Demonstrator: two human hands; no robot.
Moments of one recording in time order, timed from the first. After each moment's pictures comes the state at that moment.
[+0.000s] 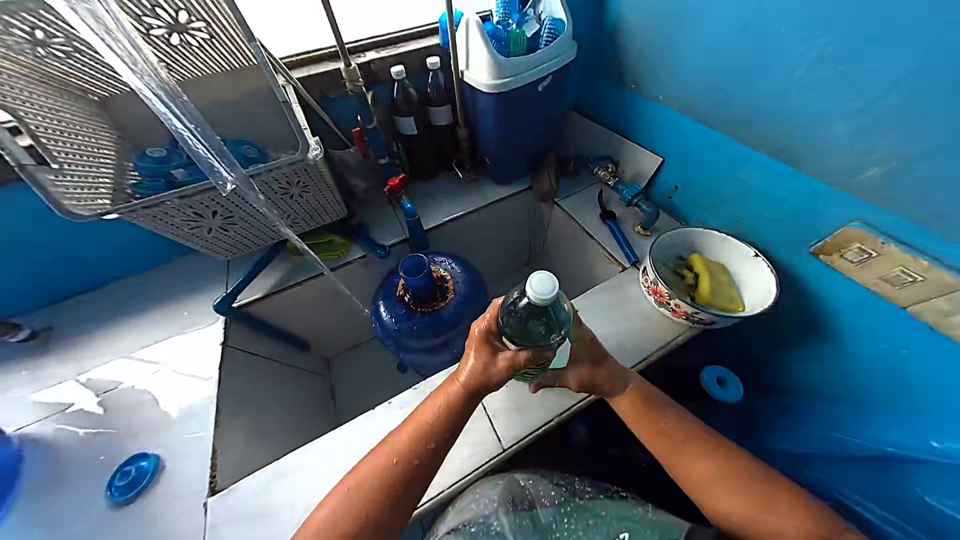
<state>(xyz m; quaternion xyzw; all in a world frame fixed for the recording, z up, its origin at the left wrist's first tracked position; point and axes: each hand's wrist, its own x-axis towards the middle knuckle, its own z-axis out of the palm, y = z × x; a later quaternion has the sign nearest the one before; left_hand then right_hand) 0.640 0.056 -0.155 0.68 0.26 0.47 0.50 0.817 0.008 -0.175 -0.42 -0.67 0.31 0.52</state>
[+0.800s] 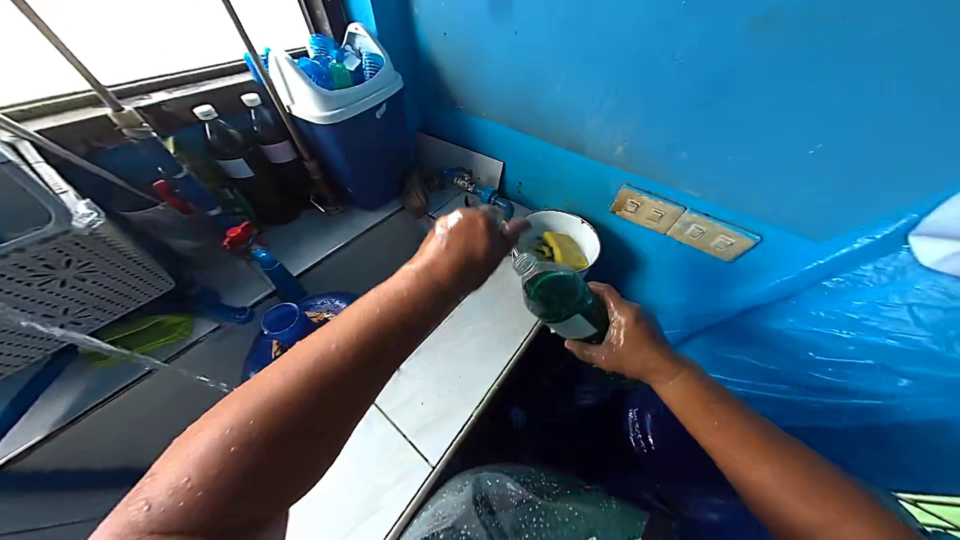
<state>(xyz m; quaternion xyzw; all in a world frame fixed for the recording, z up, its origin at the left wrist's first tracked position) 0.757 0.064 0.027 0.94 0.26 0.07 0.20 0.923 -0.129 -0.101 -0.78 -0.53 0.07 0.32</state>
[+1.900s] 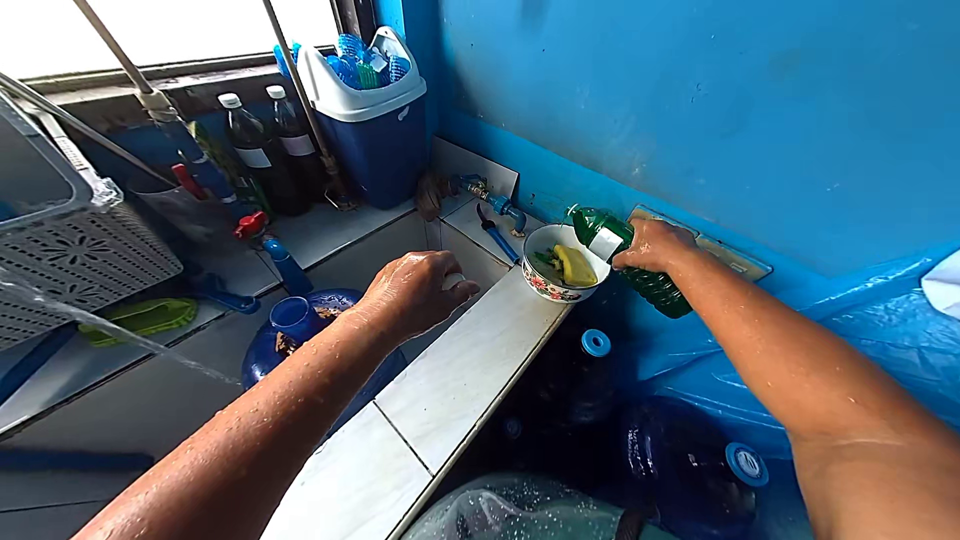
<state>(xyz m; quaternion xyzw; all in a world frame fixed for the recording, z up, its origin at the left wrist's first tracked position) 0.687 0.095 -0.009 0.93 0.30 0.08 0.20 1.051 -0.020 -0.037 -0.91 -0.39 0.10 0.01</state>
